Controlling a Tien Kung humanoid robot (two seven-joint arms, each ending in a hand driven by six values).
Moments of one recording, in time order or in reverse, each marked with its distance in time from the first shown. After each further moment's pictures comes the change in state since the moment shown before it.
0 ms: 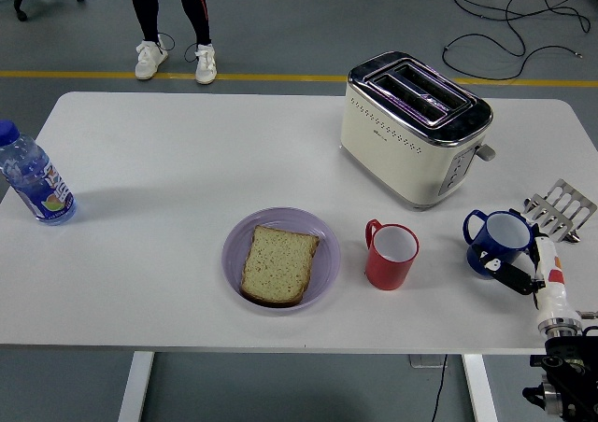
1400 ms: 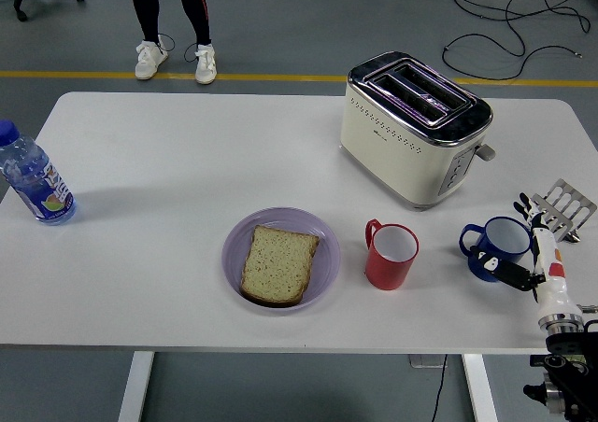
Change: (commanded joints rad) left arm 0.008 0.000 0.004 0.000 0.007 -0.002 0.000; right arm -0.019 -0.012 0.018 0.097 -0.051 -0.020 -0.028
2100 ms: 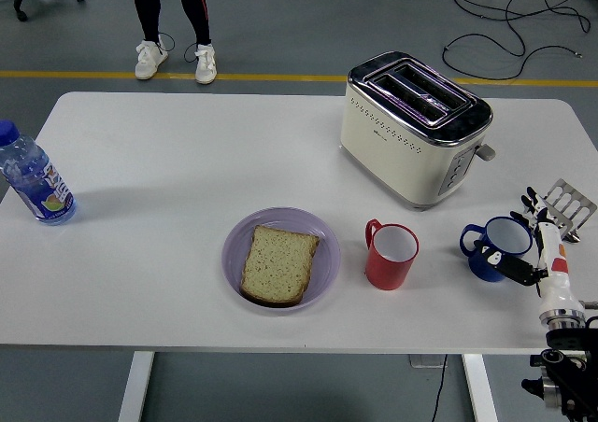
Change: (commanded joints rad) left arm -0.003 0.000 0.004 0.000 -0.002 0.000 0.001; right arm 0.006 0.002 -0.008 0.004 0.000 -0.052 -0.002
